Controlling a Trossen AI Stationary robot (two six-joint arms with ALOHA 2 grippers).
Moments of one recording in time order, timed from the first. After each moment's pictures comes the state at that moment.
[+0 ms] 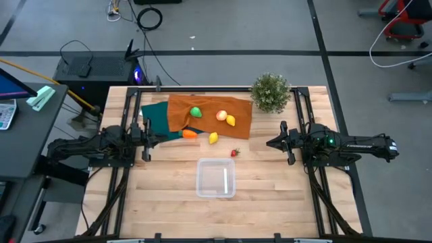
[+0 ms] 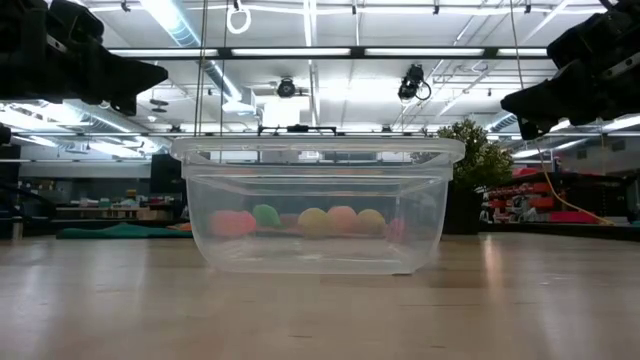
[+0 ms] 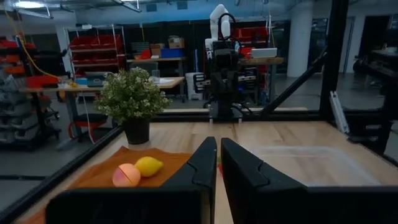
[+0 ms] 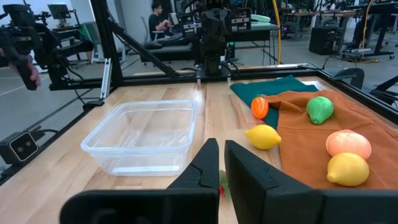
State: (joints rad) left arm 0.07 0.01 0.01 0.12 -0.05 0.00; right arm -0.12 0.14 0.03 0.04 -0.18 0.05
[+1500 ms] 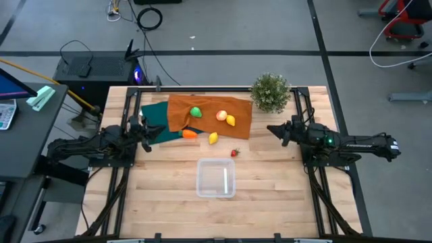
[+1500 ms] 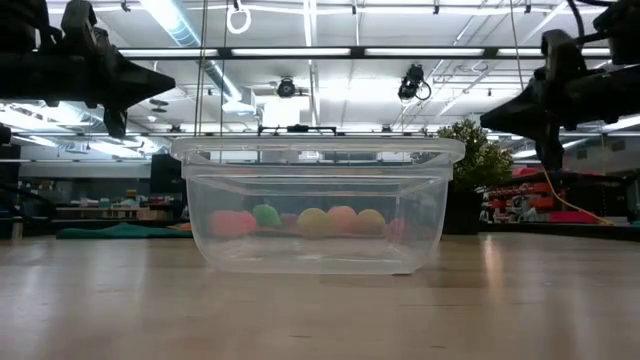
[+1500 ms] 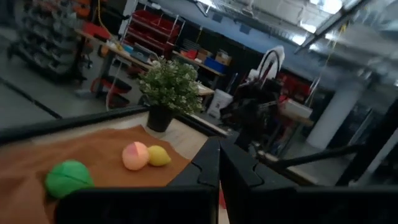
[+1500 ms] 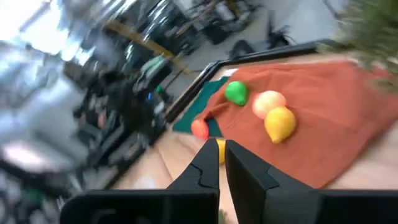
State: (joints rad) left arm 0.07 0.01 0.01 0.14 -0.29 -0.47; right arm -0.12 0.18 0.03 0.09 0.27 0.83
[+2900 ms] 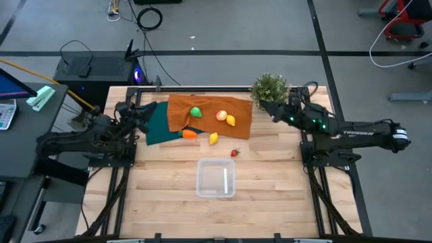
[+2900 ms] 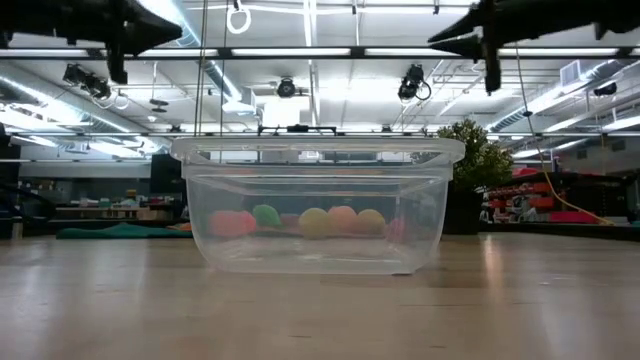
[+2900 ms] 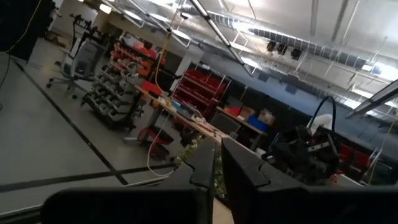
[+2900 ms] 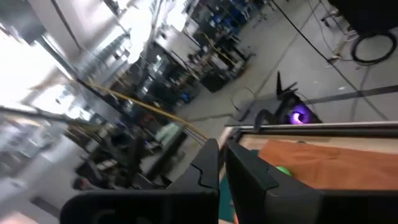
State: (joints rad) left arm 0.07 0.34 0.31 0.32 -0.59 -0.39; right arm -0.20 0.75 0.54 0.27 0.32 0.80
